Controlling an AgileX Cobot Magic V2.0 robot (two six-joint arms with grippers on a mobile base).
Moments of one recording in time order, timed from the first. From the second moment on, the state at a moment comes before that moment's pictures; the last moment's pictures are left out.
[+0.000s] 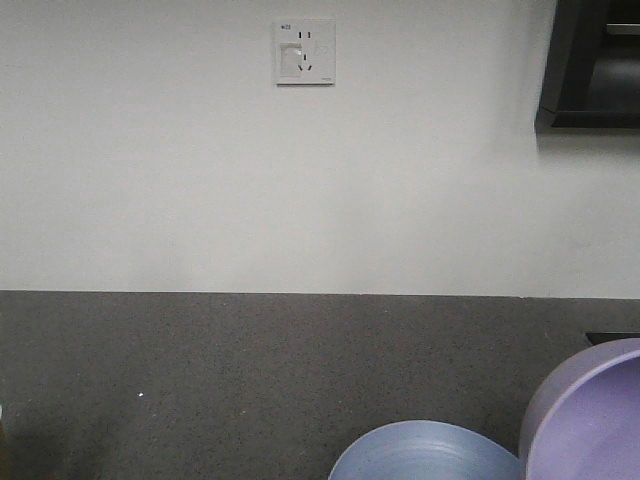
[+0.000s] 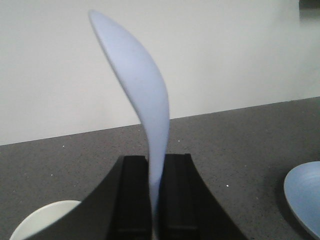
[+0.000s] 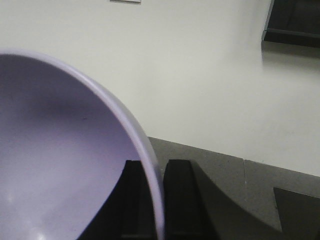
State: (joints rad) left arm -0.12 0.51 -0.62 -0.58 0.36 0.54; right arm -0.15 0.42 -0.57 0.94 0.47 -1.00
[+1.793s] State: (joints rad) left arm -0.12 0.55 -0.62 -0.58 0.36 0.54; right arm -0.08 0.42 -0.57 0.97 0.45 -1.00
